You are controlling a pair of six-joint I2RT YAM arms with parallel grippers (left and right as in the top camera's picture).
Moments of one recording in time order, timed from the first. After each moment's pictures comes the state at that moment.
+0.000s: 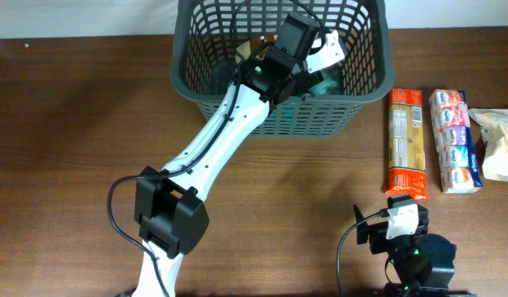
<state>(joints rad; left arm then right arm) -0.62 2.15 2.12 -0.64 -0.09 0.64 -0.10 0.01 0.16 -0.59 -0.22 -0.20</state>
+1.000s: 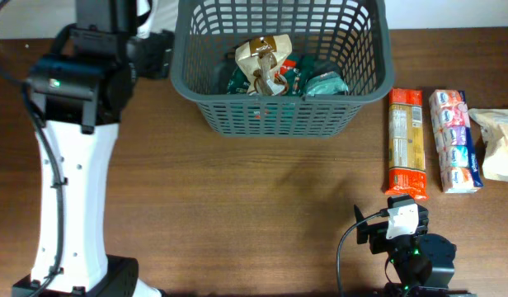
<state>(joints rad) -0.18 1.71 2.27 -1.26 -0.29 0.13 -0.10 0.01 0.16 -0.58 -0.22 -0.20</state>
